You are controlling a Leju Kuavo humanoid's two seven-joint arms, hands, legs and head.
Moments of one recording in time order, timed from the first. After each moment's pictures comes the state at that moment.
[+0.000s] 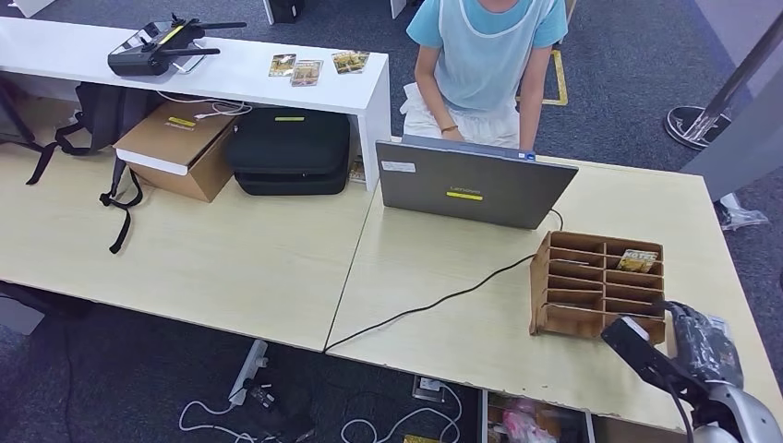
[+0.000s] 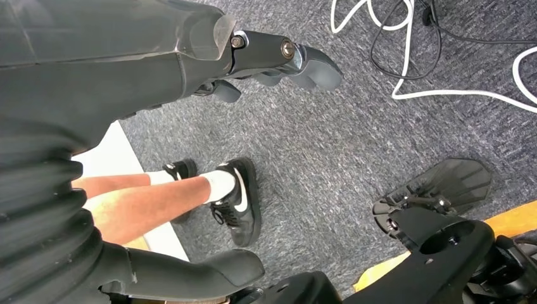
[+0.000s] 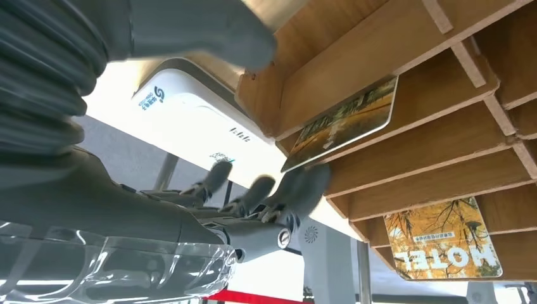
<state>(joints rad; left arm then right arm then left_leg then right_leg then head) -0.16 0.01 -0.02 -0.32 -0.73 -0.18 0.20 -0.10 -0.34 -0.01 -1.33 0.91 0.07 0.08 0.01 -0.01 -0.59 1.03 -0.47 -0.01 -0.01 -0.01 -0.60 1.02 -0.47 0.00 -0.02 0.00</state>
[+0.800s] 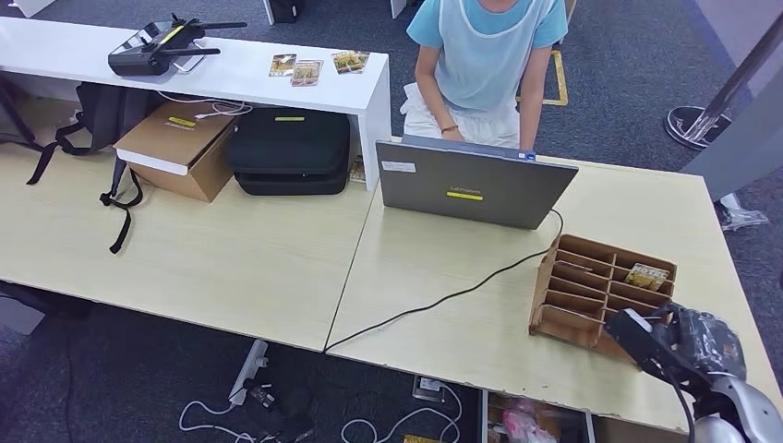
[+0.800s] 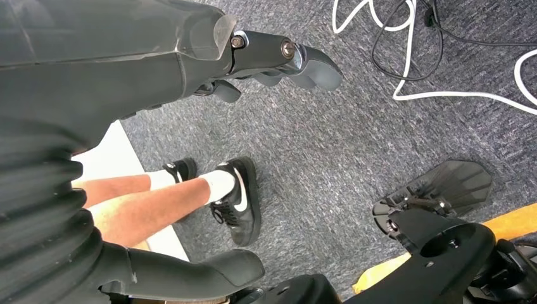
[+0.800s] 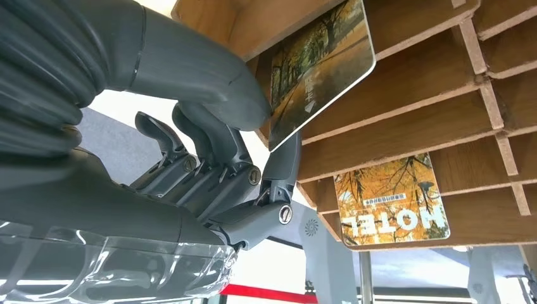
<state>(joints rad) -0.16 0.01 0.00 -0.32 -0.74 -0.18 0.20 -0.14 -0.33 -0.01 -1.31 0.92 0.07 0.07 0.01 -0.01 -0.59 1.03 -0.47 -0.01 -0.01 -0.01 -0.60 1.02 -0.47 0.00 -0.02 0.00</state>
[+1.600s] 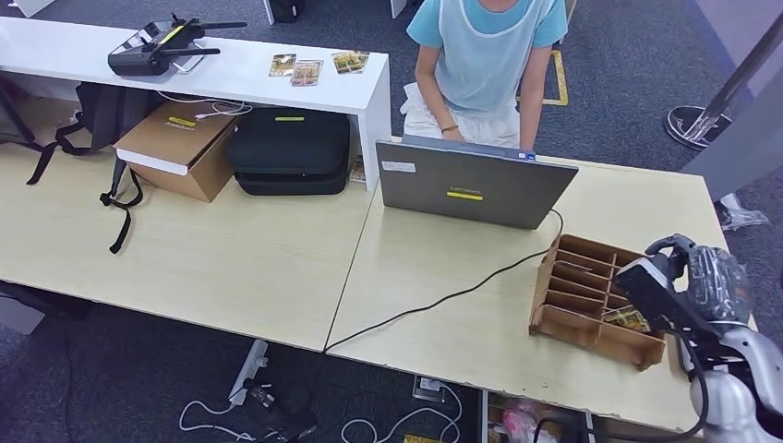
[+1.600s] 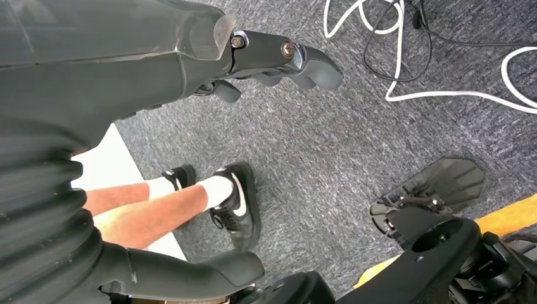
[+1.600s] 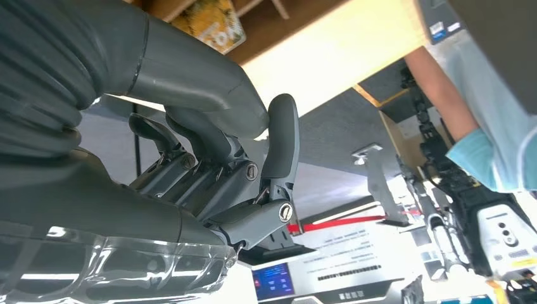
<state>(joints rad) -0.18 0.00 0.01 -0.32 -0.77 -0.21 0.20 -0.28 -0.30 0.02 -1.40 0.81 -0.01 -0.06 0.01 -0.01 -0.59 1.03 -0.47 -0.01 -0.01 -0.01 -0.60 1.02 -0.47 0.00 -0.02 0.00</state>
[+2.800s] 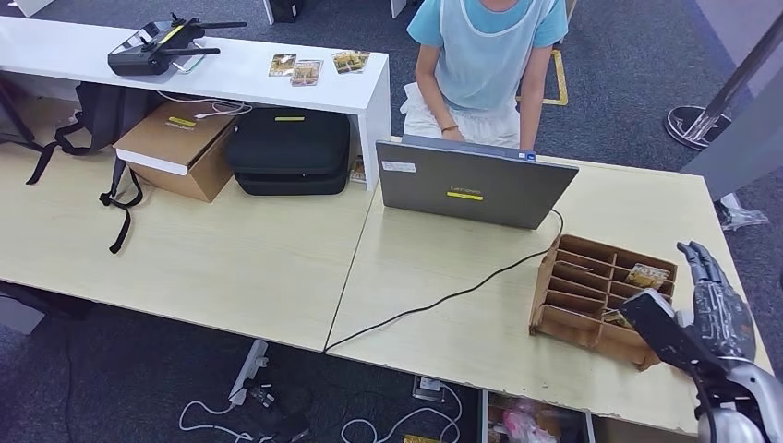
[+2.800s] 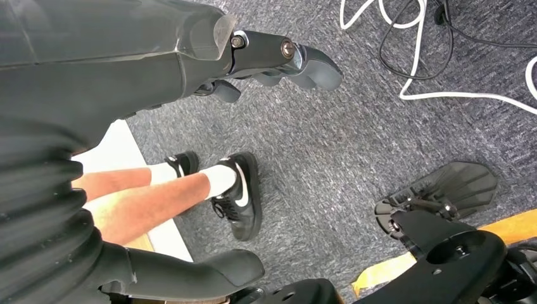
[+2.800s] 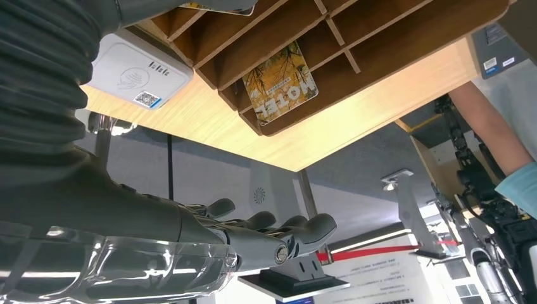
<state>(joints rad) -0.16 0.01 0.05 -0.32 -0.76 -0.18 0.20 -0.14 -0.32 -0.01 -1.47 0.77 0.00 0.00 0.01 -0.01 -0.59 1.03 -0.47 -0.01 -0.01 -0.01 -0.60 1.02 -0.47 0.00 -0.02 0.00</state>
